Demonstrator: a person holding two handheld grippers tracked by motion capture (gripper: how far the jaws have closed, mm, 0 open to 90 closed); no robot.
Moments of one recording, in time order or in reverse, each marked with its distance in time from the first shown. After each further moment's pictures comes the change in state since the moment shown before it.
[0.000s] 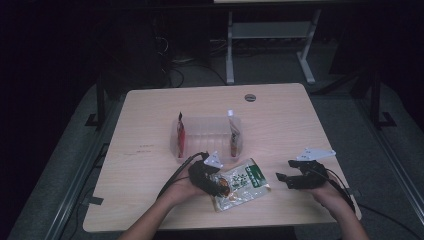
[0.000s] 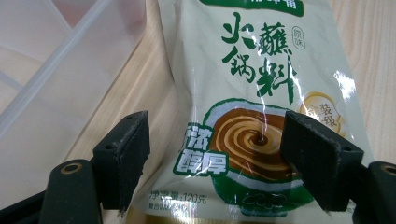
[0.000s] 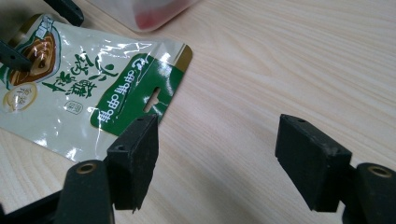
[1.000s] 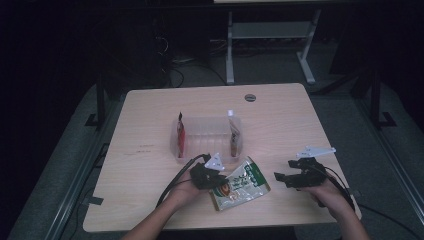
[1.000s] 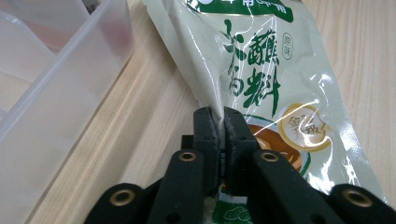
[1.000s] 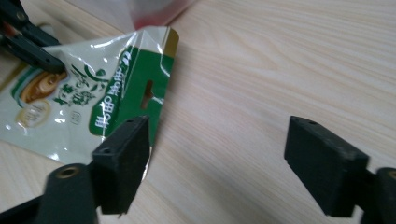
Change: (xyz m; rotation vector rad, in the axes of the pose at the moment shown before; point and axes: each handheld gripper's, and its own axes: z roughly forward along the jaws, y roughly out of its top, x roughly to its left) left arm -0.009 0.002 0.000 -0.045 0.006 0.020; right arm -0.004 0.002 0.004 0.012 0.043 0.092
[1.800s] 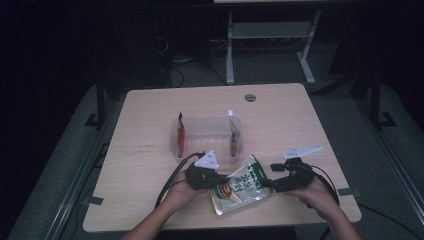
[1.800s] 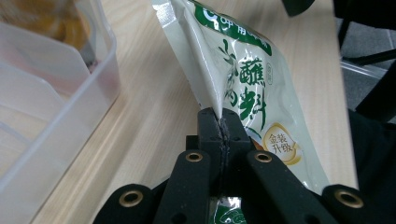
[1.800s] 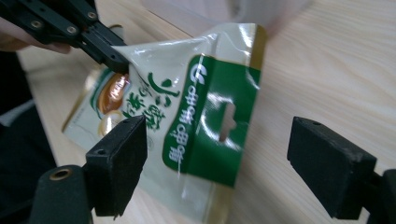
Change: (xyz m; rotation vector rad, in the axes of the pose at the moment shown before) left arm -0.011 0.007 -0.034 -0.143 -0.059 -0.008; right arm 0.034 0.020 0.008 0.008 0.244 -0.042
